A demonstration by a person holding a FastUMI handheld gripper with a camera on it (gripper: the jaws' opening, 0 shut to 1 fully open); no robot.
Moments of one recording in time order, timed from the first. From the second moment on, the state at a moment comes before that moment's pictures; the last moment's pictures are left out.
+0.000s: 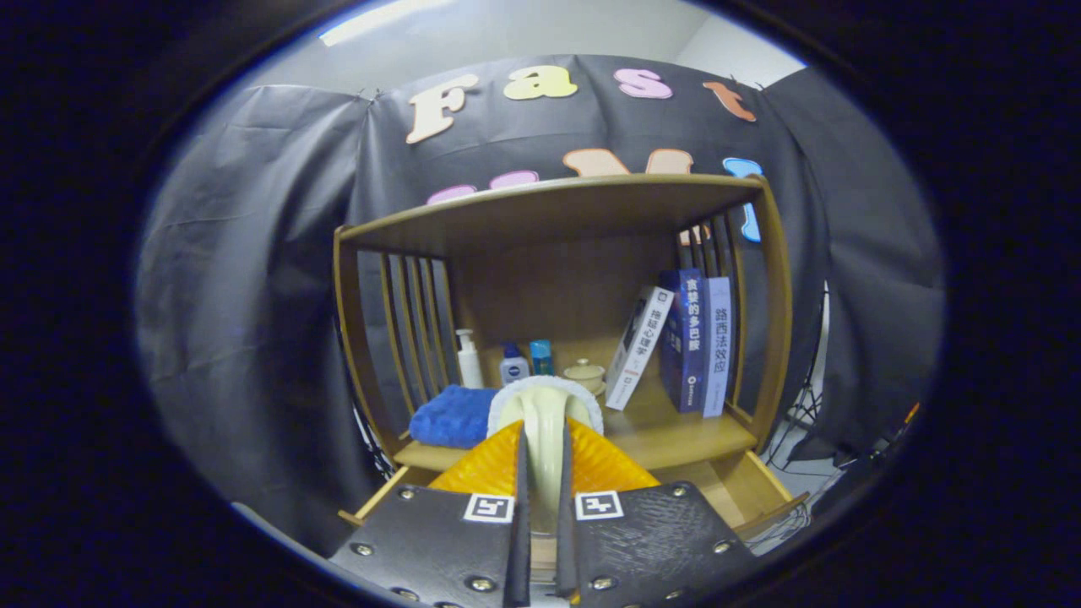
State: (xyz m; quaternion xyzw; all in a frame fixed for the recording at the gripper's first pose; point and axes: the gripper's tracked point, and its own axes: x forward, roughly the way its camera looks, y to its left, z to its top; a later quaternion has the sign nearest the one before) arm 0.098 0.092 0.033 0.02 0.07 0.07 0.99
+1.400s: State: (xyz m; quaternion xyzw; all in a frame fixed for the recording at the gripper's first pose) arm 0.335 0.084 -0.112 0.02 0.17 0.03 0.98
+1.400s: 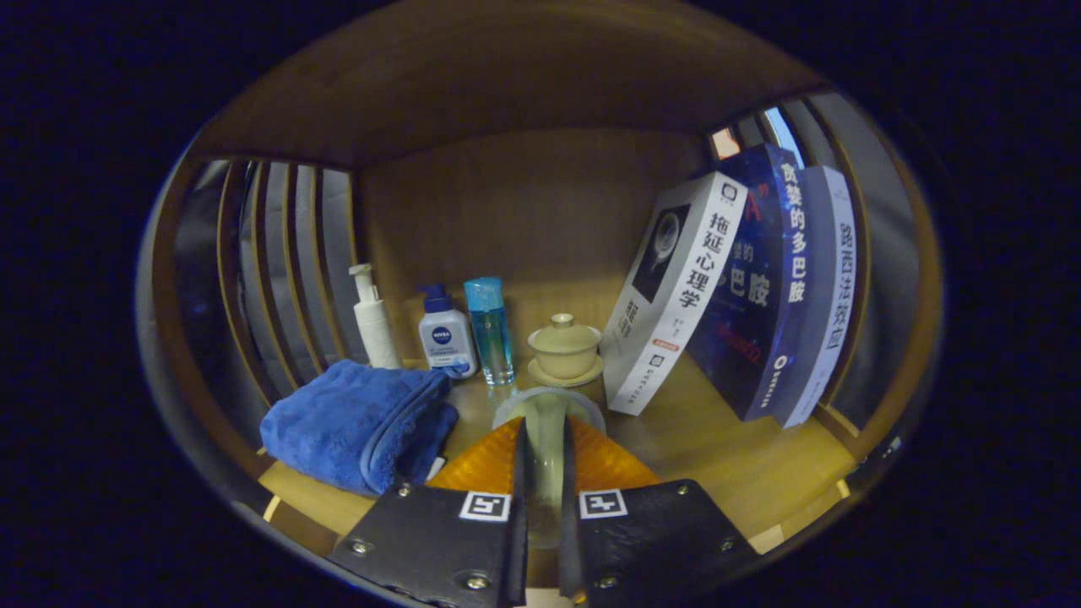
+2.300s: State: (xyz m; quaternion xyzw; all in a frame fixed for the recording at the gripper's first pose) arm 0.295 0.075 -0.080 0.02 0.13 0.00 0.99
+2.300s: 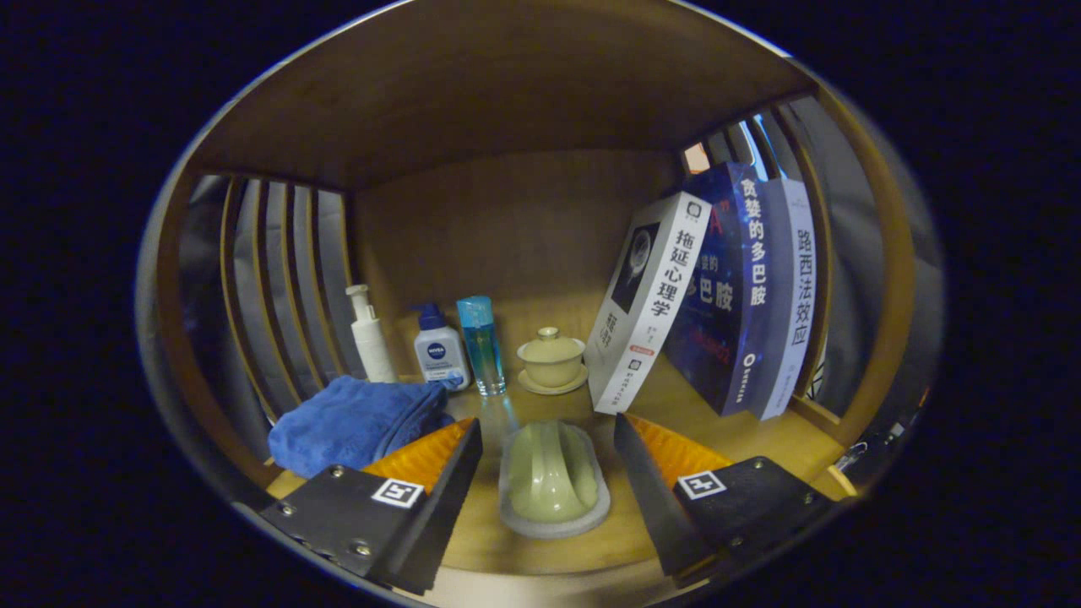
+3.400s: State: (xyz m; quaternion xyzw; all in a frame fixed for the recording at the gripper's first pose) arm 0.010 0.083 -0.013 0.02 0.07 0.02 1.00
